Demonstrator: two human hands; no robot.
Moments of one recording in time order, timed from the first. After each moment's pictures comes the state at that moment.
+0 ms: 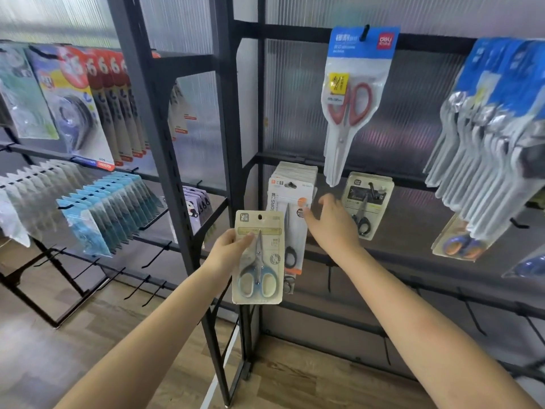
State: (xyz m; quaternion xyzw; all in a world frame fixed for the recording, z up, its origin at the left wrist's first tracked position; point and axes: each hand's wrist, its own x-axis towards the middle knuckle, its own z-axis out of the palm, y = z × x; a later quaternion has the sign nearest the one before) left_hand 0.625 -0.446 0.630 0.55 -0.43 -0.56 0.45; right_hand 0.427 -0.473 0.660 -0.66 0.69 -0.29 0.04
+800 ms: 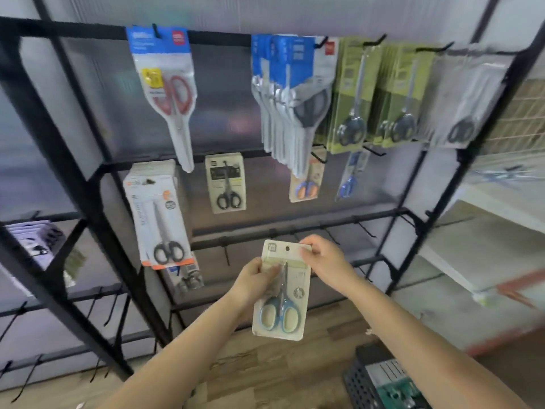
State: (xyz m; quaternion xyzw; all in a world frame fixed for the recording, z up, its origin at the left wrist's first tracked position) left_hand 0.449 -0.331 0.603 0.38 -0.63 -0.64 0.21; right_hand 0.298 -0.260 0.623 -0.47 0.75 -0.39 0.25
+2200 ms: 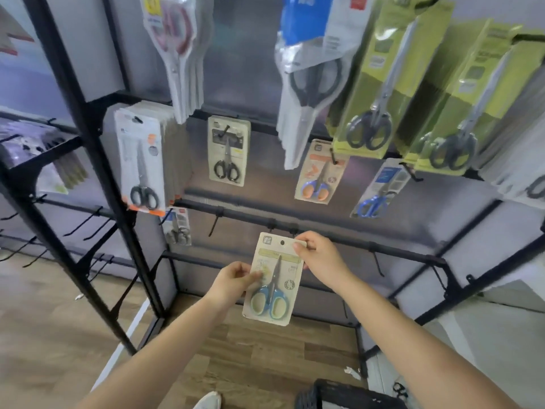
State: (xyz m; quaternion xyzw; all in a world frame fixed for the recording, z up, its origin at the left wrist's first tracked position) left_hand 0.353 -0.302 0.533 0.54 -0.46 -0.63 0.32; right_hand 0.166 -0.298 0.594 -0.59 0.67 -0.31 0.32
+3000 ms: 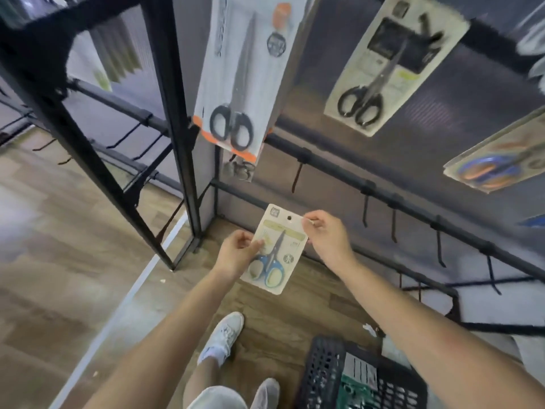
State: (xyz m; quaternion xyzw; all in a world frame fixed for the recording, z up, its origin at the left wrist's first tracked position) left_hand 0.482 -0.390 0.389 0.65 -0.35 -0.58 0.35; right_hand 0.321 -0.415 0.462 -0.57 0.71 -0.23 0.35
